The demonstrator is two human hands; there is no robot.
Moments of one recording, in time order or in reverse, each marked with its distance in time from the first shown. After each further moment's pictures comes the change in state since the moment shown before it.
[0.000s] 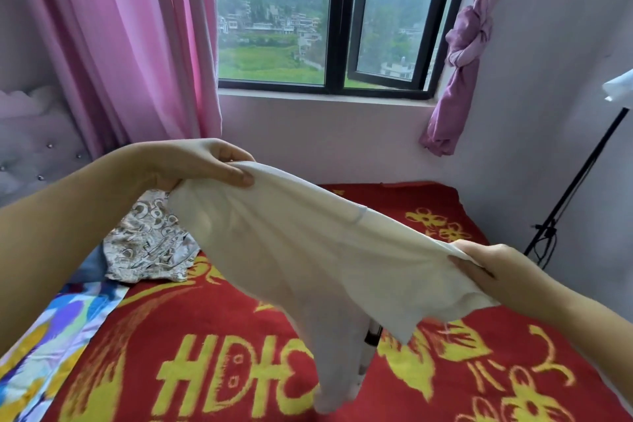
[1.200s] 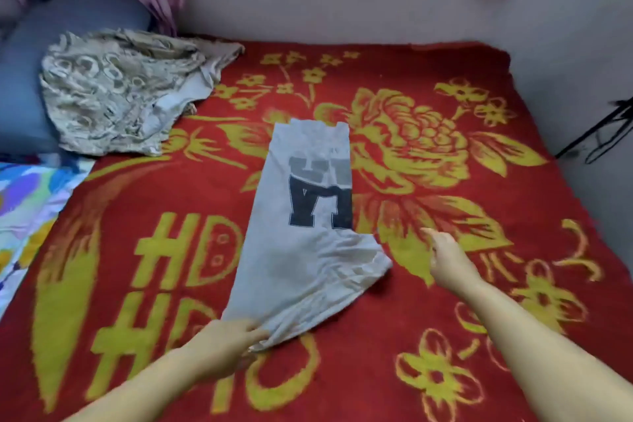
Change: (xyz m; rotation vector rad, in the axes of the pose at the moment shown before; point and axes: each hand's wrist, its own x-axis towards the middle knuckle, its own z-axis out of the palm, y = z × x) left_hand 0.048 -0.353 0.323 0.921 -0.134 -0.037; right_hand 0.020 0.165 0.301 0.067 -0.279 0.562
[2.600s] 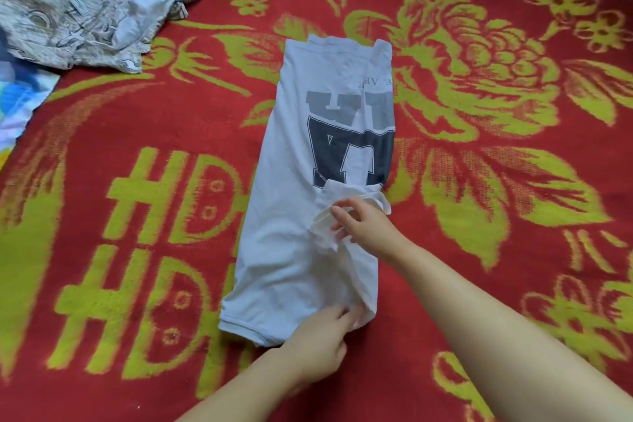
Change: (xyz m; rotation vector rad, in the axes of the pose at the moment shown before) left_hand 0.140 0.073 0.132 -0.531 -0.062 -0.162; right_hand 0.072 -0.095 0.158 0.561 -0.350 -0.154
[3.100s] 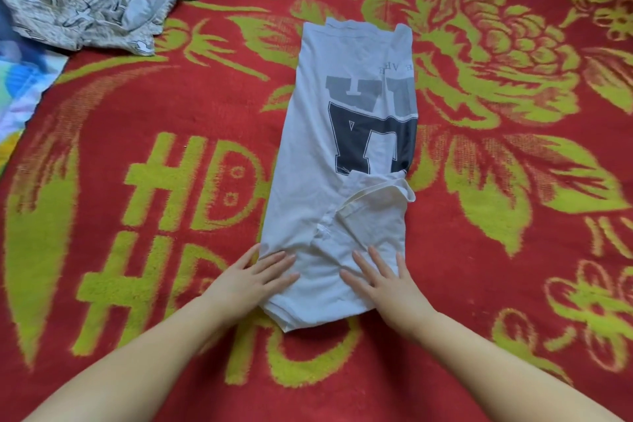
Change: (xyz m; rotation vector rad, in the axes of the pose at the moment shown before) left_hand -0.063 -0.144 -0.072 0.766 0.156 0.285; right_hand -0.065 0.089 0.066 -1.235 -0.244 -0.311
